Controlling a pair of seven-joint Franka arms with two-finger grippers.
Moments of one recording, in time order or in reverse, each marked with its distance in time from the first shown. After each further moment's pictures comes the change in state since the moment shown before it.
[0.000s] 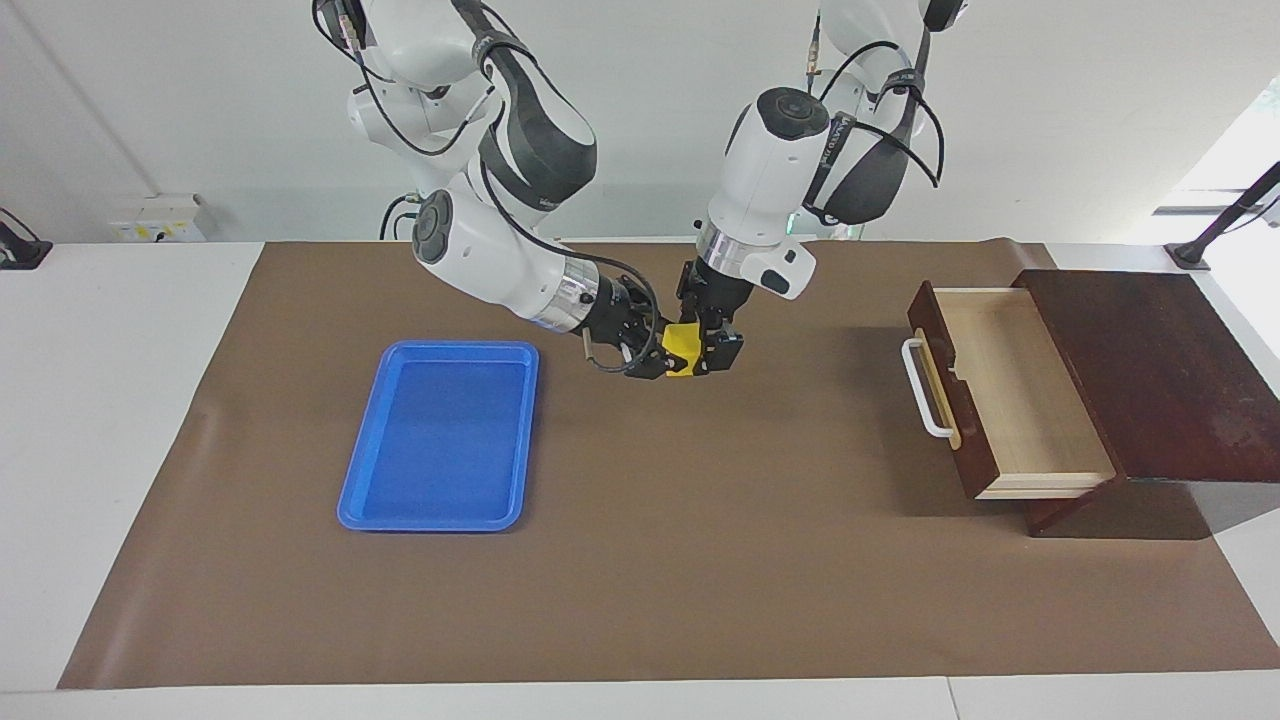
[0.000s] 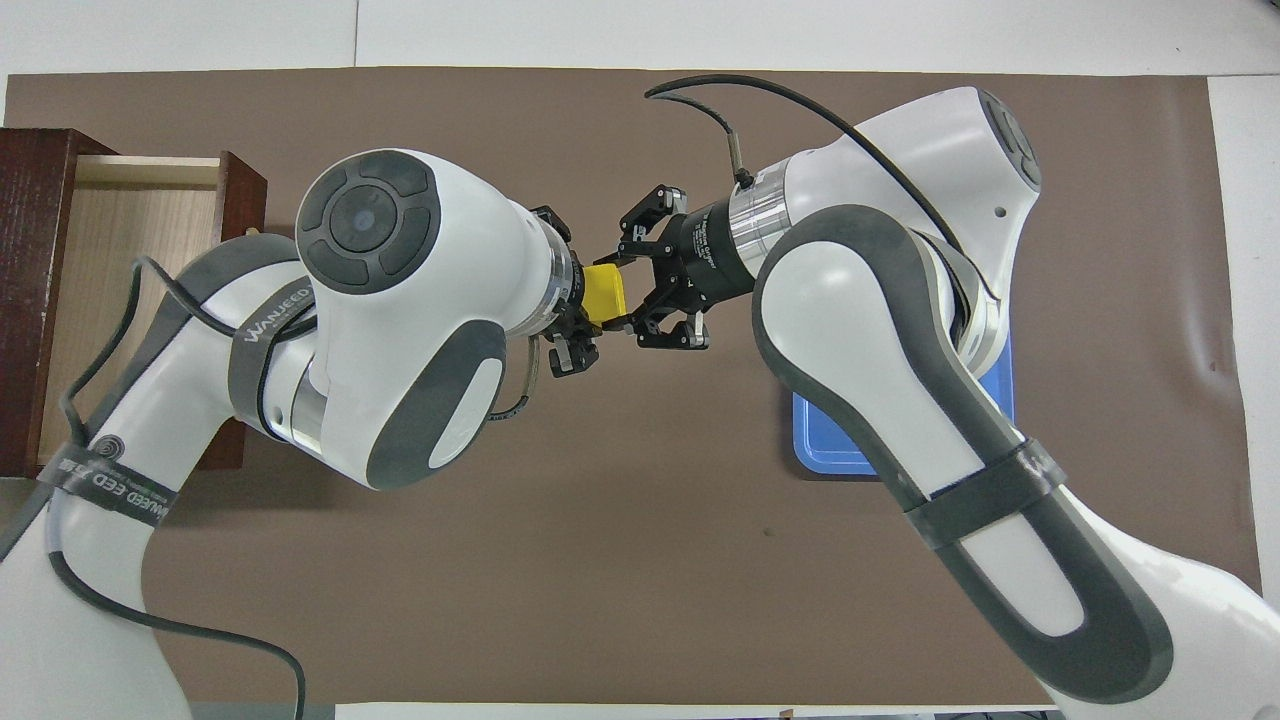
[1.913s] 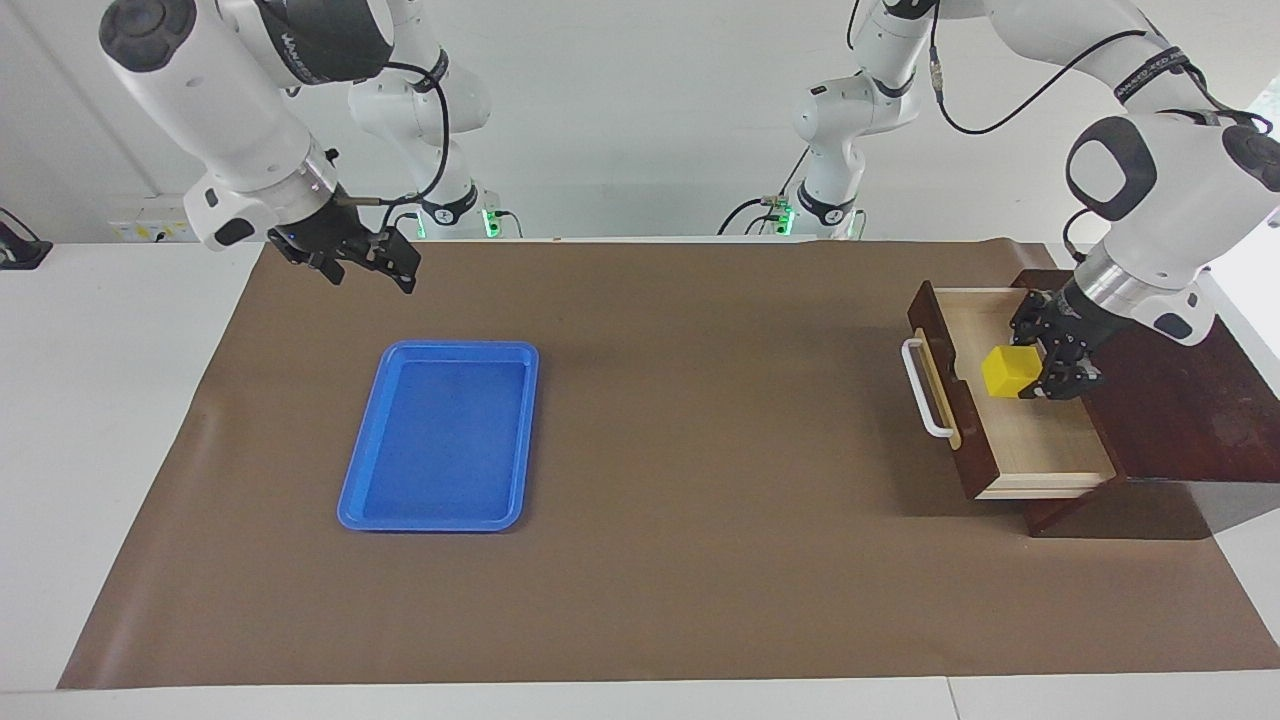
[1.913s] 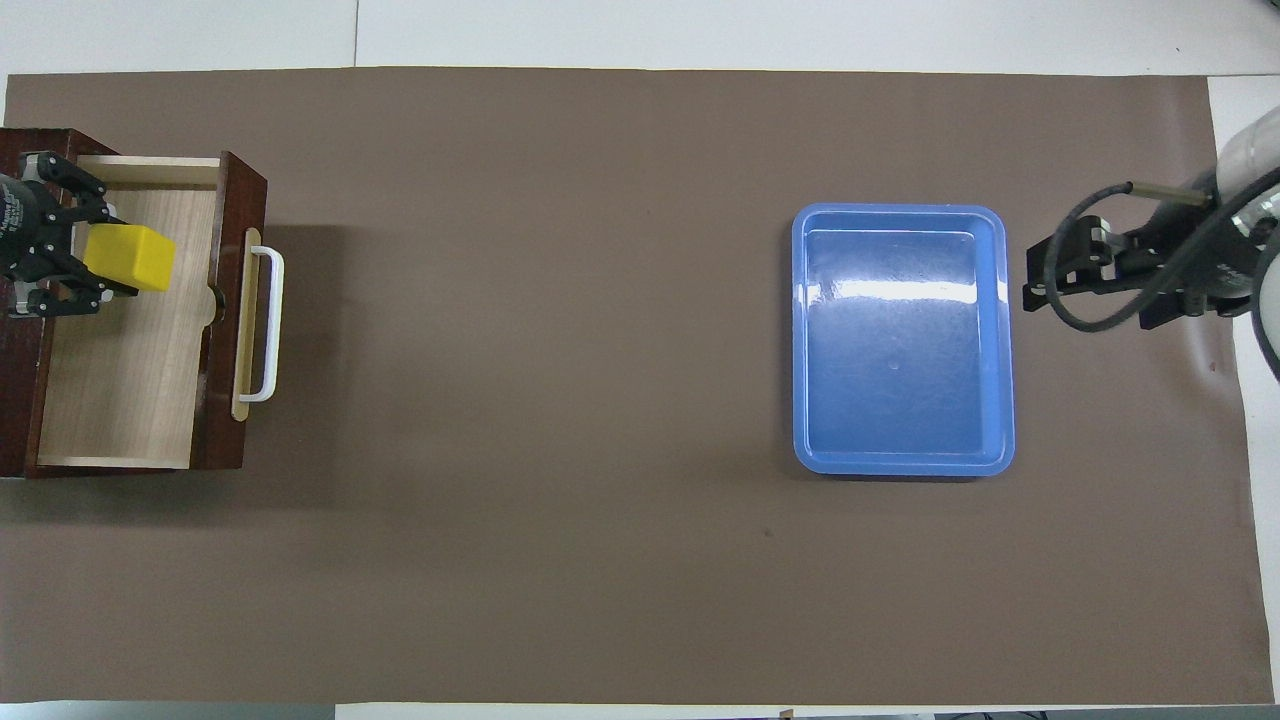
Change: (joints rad) left arm 0.663 -0.034 0.037 0.003 0.022 -0.213 0.864; right arm -0.309 -0.223 -0.042 0.182 -0.783 -0.649 -1.361
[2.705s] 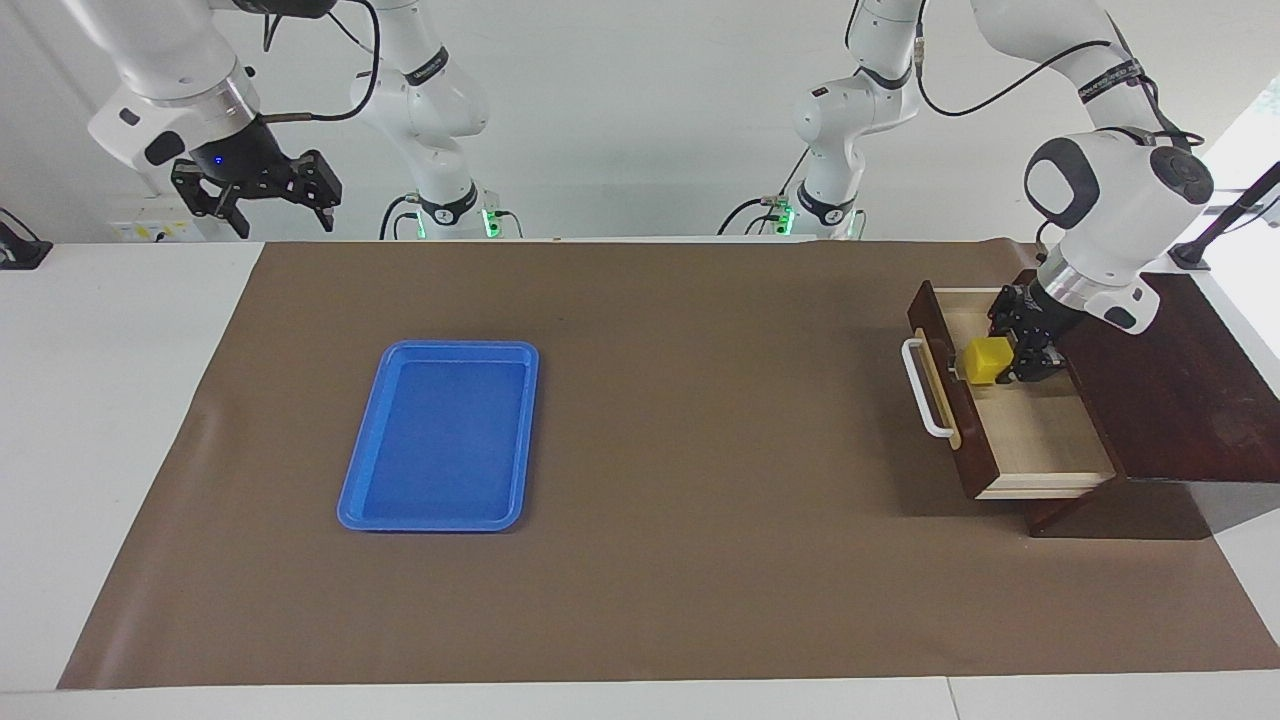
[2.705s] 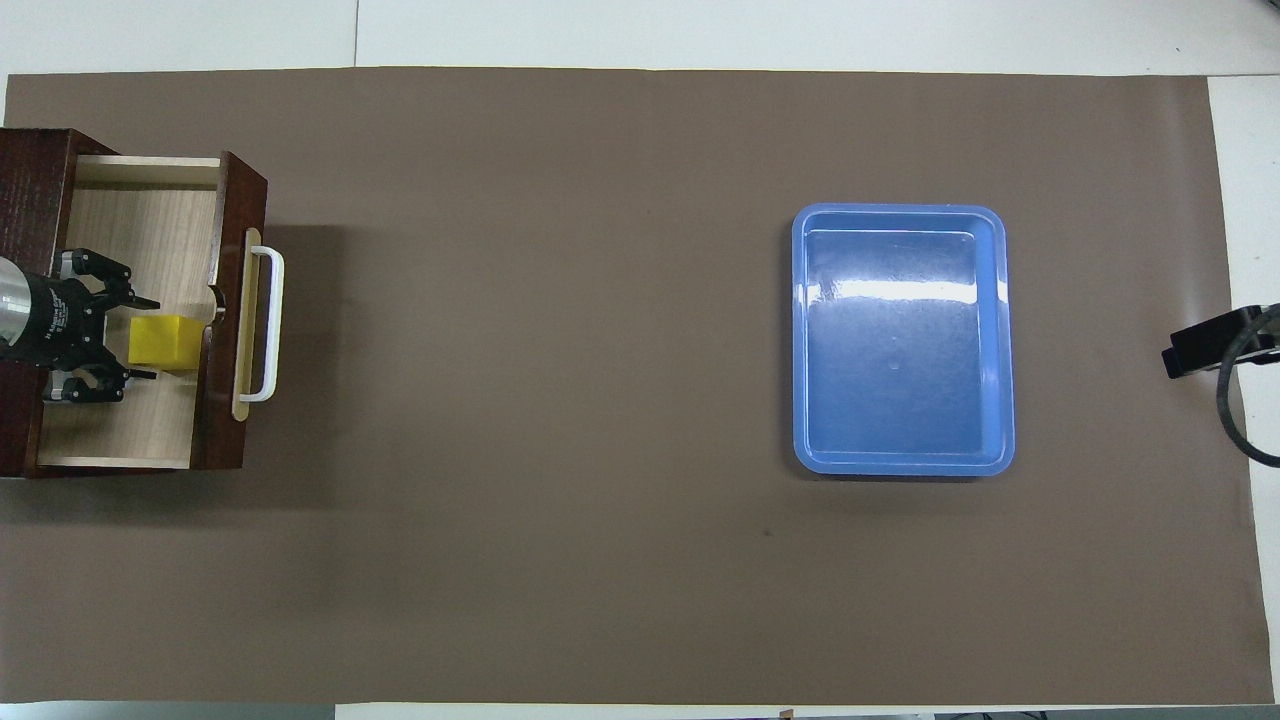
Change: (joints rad) left arm 0.031 -0.161 -0.003 -0.356 0.013 0.193 0.046; right arm -0.214 -0.143 0.122 -0.147 -0.096 0.022 -0.317
